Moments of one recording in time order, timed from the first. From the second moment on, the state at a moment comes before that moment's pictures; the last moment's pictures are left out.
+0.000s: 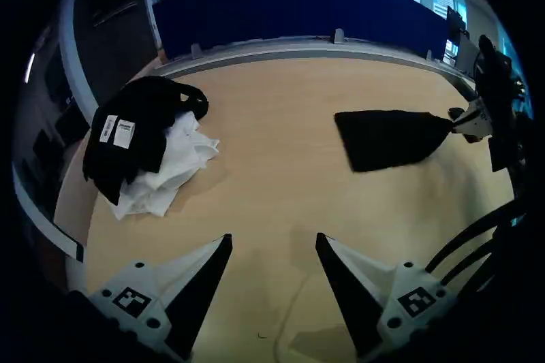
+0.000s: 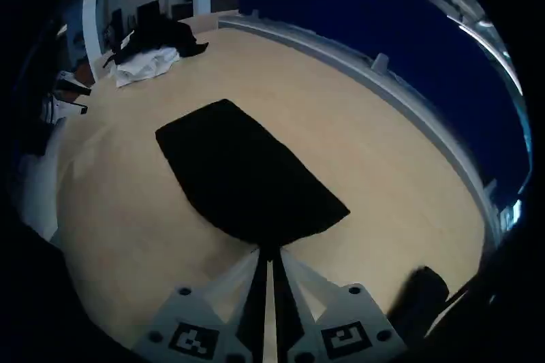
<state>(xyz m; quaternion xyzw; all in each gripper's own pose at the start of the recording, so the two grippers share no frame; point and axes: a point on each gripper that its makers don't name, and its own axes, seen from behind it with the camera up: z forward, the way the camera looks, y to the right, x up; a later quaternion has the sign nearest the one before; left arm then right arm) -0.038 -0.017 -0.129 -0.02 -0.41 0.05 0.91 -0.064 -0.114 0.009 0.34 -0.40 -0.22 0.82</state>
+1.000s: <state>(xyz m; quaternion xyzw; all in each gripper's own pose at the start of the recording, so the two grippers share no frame) -0.018 -0.037 -0.182 0.03 -0.40 0.02 0.92 -0.018 -0.236 0.043 0.44 -0.32 -0.31 0.78</state>
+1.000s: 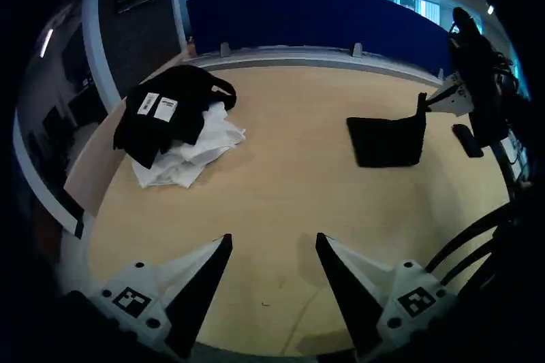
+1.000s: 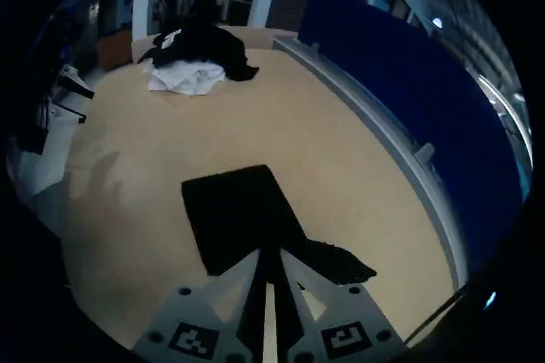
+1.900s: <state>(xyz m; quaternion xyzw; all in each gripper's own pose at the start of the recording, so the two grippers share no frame) -0.016 -0.046 -0.228 0.08 -0.39 -0.01 0.92 -0.116 -0.358 0.007 0.50 -0.38 -0.25 0.74</state>
